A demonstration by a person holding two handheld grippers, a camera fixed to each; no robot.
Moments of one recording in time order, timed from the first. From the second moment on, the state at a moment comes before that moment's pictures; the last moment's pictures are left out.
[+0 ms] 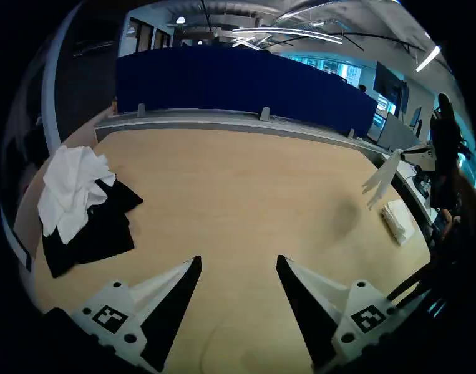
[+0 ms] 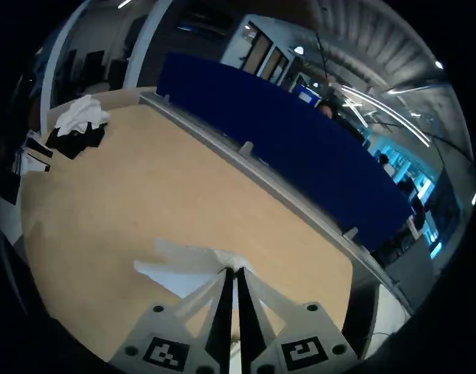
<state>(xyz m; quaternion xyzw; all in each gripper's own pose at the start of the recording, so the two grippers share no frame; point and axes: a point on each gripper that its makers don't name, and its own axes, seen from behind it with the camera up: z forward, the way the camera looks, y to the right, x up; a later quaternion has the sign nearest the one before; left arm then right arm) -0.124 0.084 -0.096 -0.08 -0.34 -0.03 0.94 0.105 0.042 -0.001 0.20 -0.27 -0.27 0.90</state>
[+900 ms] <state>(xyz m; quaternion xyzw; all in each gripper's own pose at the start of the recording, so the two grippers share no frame) -0.123 0.104 -0.095 -0.09 -0.35 -0.02 0.93 0.096 0.169 0.005 0.14 -0.31 -0.28 0.90</state>
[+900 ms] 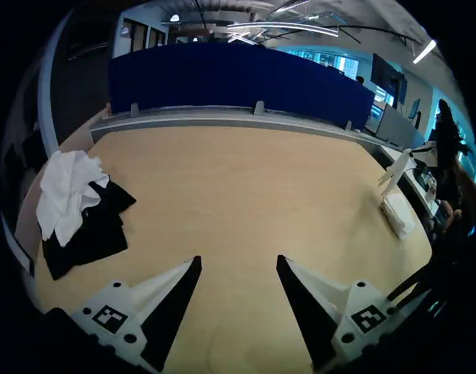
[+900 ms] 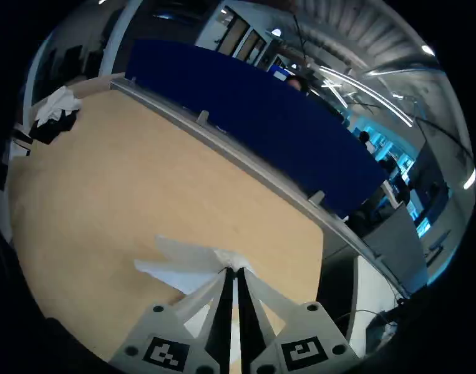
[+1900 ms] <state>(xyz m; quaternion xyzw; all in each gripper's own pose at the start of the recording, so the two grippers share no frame) -0.120 0.119 -0.096 -0.11 -0.35 -0.01 0.93 0.040 0.242 -0.098 0.09 -0.38 -0.25 0.88</state>
